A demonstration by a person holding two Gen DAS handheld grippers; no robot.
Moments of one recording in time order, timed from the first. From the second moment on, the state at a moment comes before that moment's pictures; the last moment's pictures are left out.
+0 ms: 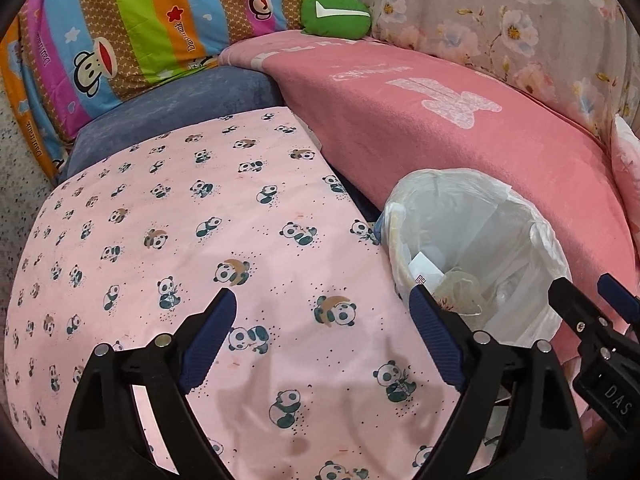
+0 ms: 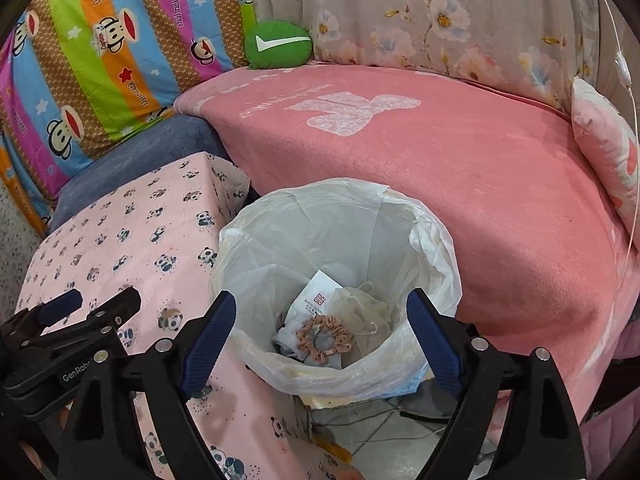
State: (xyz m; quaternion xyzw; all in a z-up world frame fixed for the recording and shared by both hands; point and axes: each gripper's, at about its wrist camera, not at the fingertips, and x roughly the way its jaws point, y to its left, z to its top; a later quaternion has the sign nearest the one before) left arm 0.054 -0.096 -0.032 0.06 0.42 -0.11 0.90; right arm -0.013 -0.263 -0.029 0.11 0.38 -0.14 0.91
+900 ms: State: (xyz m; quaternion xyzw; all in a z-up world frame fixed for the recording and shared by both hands) left arm 0.022 -0.084 -0.030 0.09 0.42 -0.08 0.90; right arm -0.045 -0.237 -0.028 0.05 0.40 -0.17 0.90
